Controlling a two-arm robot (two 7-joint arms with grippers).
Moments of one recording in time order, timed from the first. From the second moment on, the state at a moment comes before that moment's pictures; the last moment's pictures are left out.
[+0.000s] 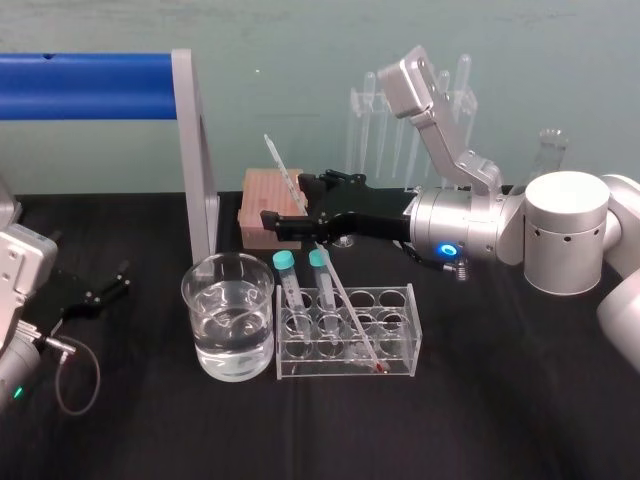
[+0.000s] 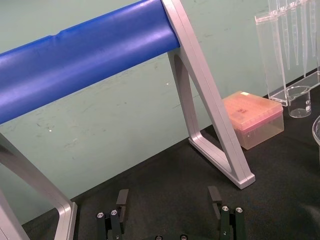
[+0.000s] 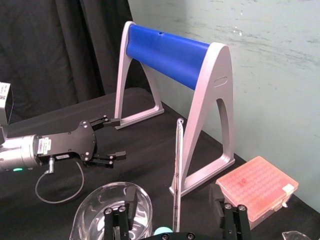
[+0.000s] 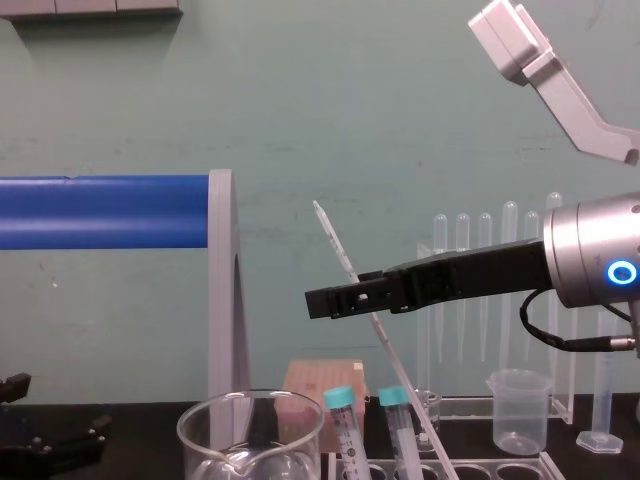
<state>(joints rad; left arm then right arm) -0.20 0.60 0.45 -1.41 -0.25 -0.12 0.03 0.64 0.45 -0.63 -1.42 0.56 0.37 0.53</state>
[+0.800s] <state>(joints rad) -0.20 0.60 0.45 -1.41 -0.25 -0.12 0.03 0.64 0.45 -0.63 -1.42 0.56 0.37 0.53</state>
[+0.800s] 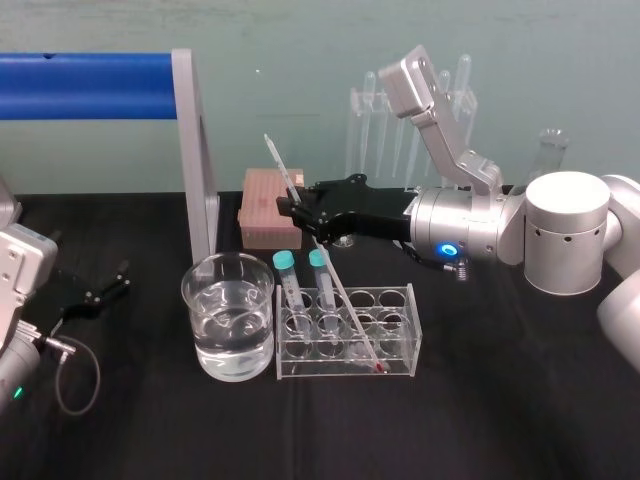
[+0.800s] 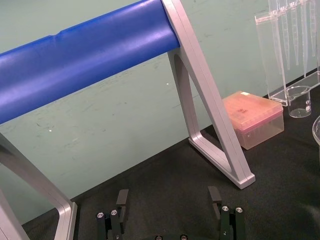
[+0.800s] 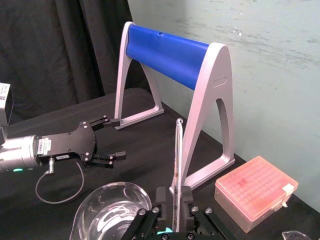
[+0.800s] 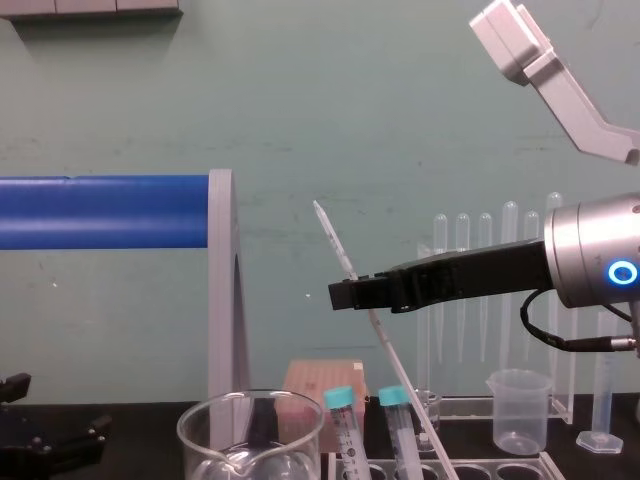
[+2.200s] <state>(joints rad) -0.20 0.60 0.45 -1.41 -0.25 -0.12 0.03 0.52 0.45 -0.42 -1.63 0.74 -0.01 0.58</state>
